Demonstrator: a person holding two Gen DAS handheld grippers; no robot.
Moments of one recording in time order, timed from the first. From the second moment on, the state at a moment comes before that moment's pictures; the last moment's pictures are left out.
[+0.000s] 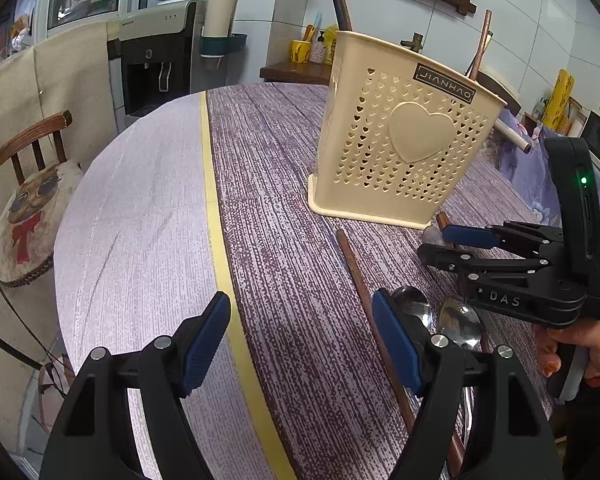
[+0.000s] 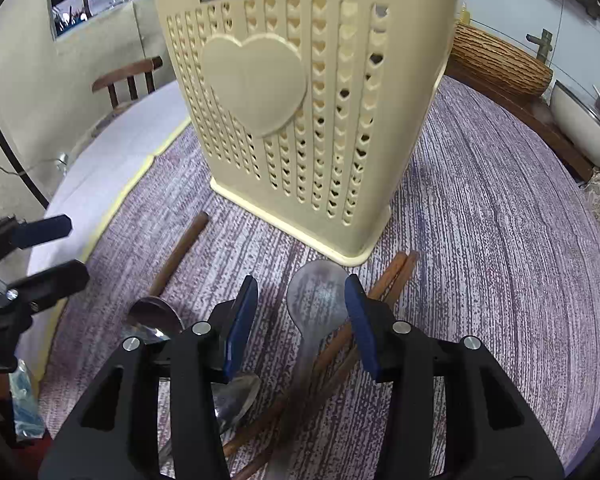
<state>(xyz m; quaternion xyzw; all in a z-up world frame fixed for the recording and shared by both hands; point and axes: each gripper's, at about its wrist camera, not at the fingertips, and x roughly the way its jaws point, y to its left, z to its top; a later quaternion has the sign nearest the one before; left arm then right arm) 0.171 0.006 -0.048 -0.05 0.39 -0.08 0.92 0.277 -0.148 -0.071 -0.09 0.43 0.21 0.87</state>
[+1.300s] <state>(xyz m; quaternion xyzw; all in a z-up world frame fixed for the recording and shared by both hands) 0.219 -0.039 -0.058 0.00 0.44 -0.13 0.89 0.275 -0.151 -0.080 -0.07 0.44 0.19 0.87</state>
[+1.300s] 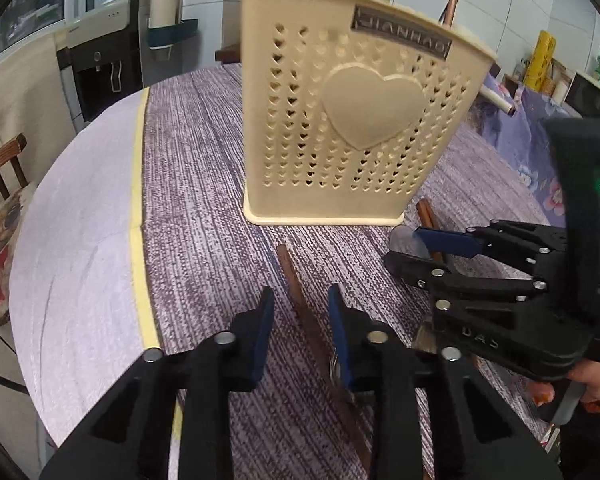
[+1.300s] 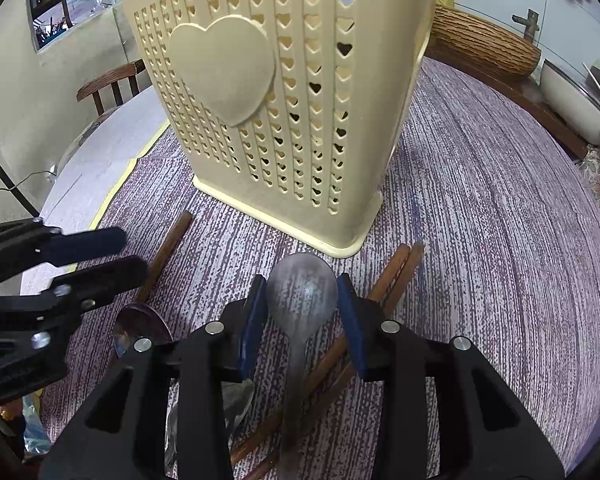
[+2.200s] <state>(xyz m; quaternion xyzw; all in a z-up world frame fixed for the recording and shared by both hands) 0.217 -0.045 -0.028 0.00 0.38 -0.12 0.92 0.254 -0.168 -0.043 0.00 0.38 0.19 0.90</state>
